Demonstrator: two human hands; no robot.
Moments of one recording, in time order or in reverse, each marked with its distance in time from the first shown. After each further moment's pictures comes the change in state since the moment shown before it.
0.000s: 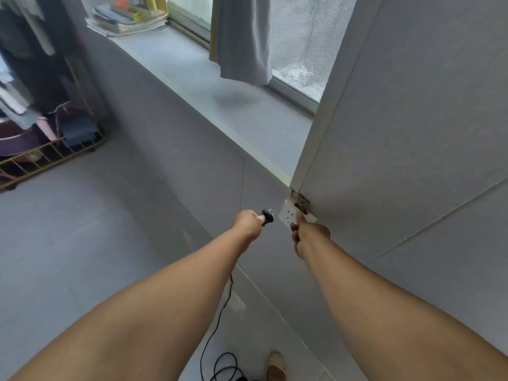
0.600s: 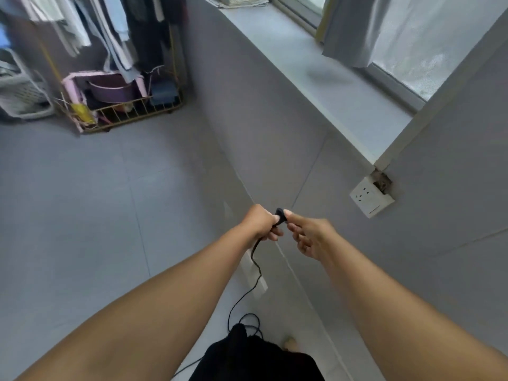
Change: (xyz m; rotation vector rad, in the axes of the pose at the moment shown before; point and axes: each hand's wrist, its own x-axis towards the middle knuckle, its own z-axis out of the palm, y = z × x) left_hand -0.133 -0.109 -0.091 -0.229 0.006 -0.095; right_hand -0.103 0.118 0.040 -0.563 -0.446 -0.076
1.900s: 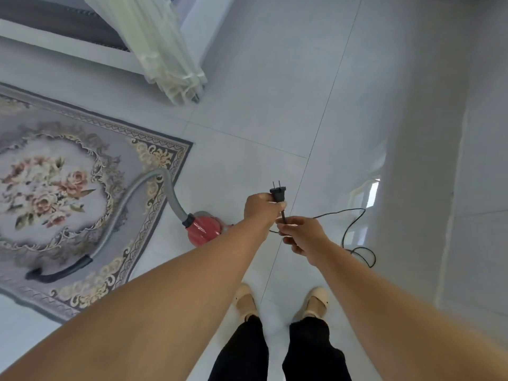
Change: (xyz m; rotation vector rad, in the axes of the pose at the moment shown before) left_hand -0.269 -0.531 -0.121 -0.798 0.820 -0.439; right_hand -0.132 0.463 0.339 -0.825 -0.605 0.017
